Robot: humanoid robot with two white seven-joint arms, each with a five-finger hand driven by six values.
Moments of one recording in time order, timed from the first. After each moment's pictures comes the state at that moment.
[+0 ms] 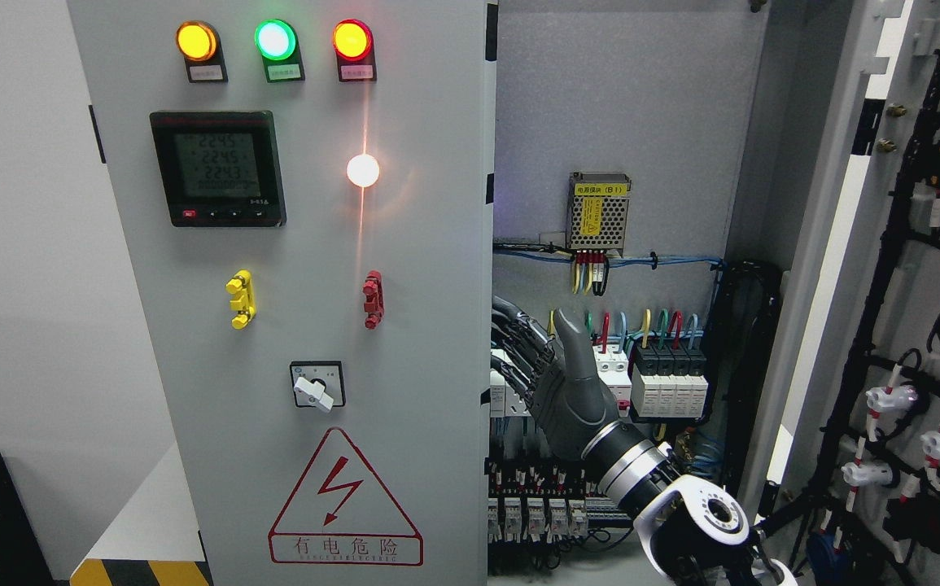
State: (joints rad) left arm 0.06 -0.10 0.00 0.00 0.00 -0.18 0.10; right arm -0.70 0.00 0.20 -1.49 -0.56 0.29 0.32
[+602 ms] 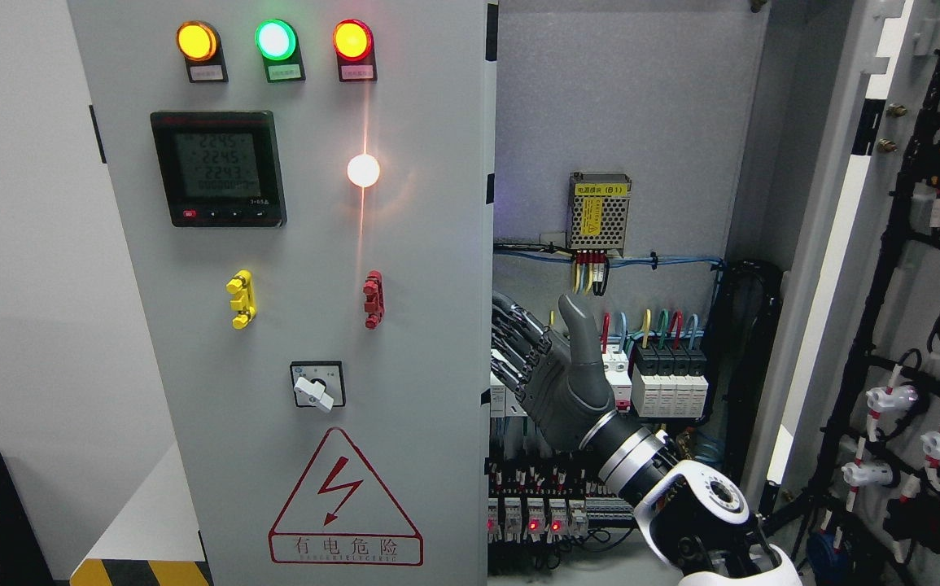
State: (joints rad) left arm 0.06 -0.10 0.00 0.00 0.00 -0.18 0.10; right arm -0.73 -0.01 0.19 -1.43 -0.63 0.31 0.38
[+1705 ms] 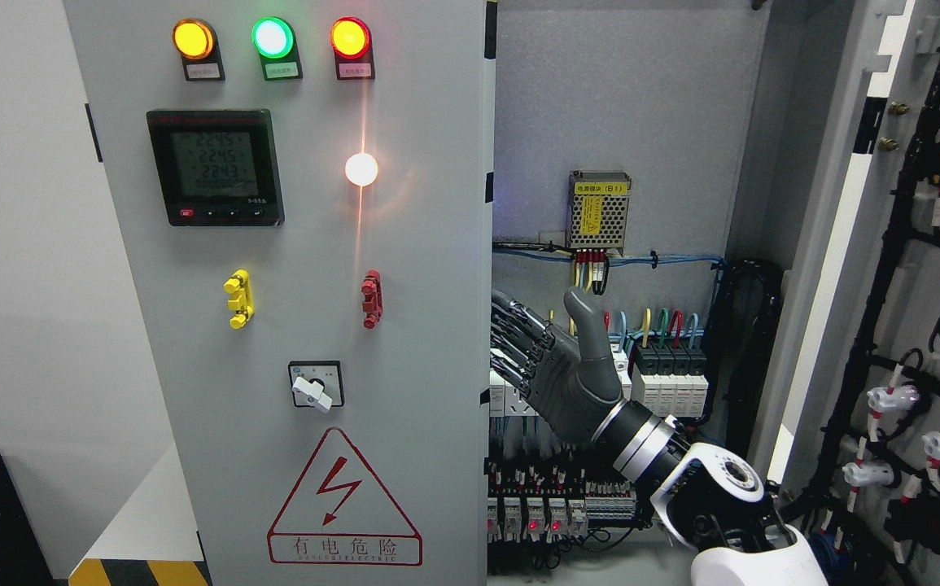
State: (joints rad) left arm 0.06 -0.10 0.00 0.00 0.00 -0.18 0.10; right arm -0.79 -0.04 0.19 -1.36 -0.64 0.31 0.54
